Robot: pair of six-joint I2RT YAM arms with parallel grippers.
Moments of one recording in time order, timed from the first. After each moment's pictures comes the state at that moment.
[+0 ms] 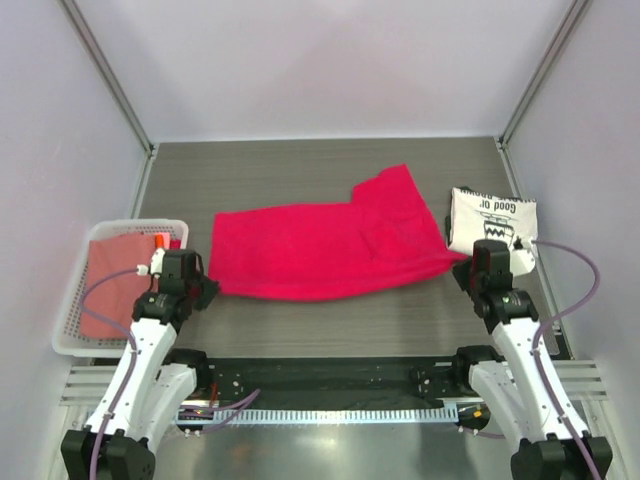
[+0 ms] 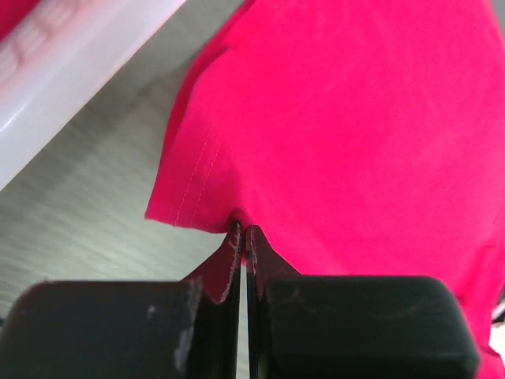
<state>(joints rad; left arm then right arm) -0.10 0.73 0.56 -0.72 -0.14 -1.02 0.05 0.71 0.58 -0.55 0.26 1.06</state>
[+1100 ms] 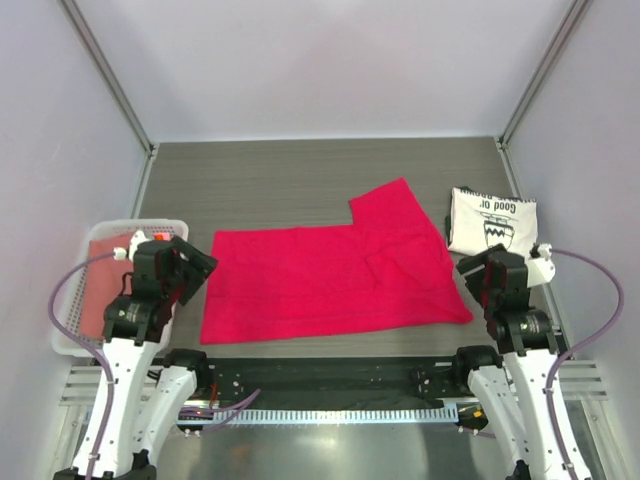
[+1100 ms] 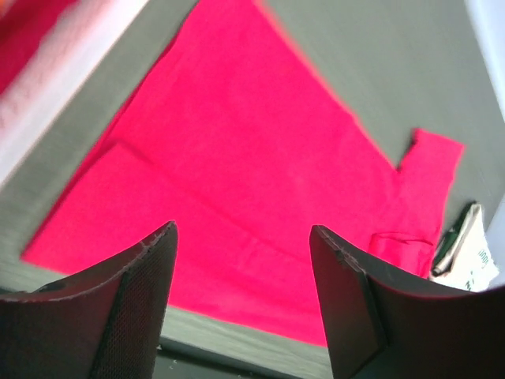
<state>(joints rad) -0.11 0.63 0.80 -0.92 -0.11 -0.94 0.05 0.47 0.61 -0.82 0.32 0.98</state>
